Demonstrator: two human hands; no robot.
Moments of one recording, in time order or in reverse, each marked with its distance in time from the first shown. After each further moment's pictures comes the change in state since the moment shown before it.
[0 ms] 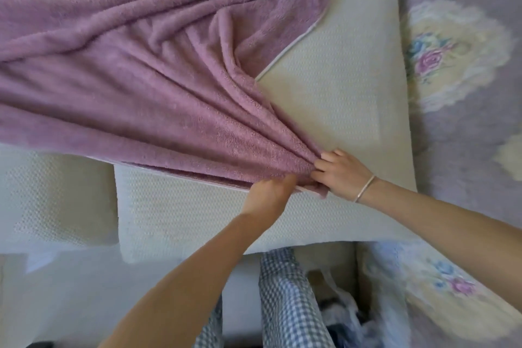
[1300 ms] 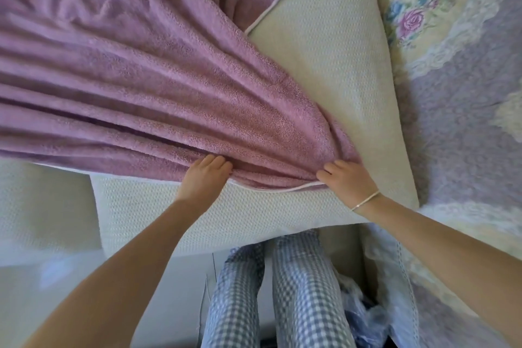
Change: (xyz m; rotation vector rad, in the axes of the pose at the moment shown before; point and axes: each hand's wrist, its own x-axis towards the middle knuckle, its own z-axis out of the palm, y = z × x) left_hand -0.010 -0.055 -0.003 0.333 0.135 0.117; right_hand -0.064 -0.023 0.062 0.148 0.205 0.318
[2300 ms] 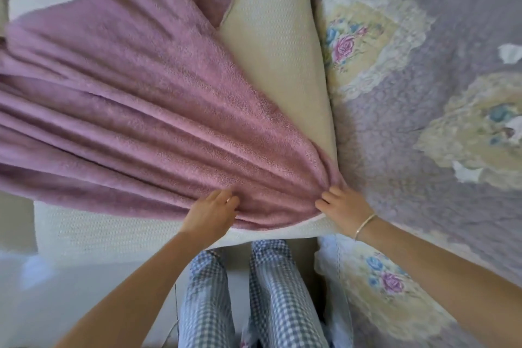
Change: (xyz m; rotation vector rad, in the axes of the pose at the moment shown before) left_hand 0.048 0.165 -0.005 -0.087 -0.264 -0.102; right_hand -0.113 0.119 -0.007 0.049 -0.250 -0.097
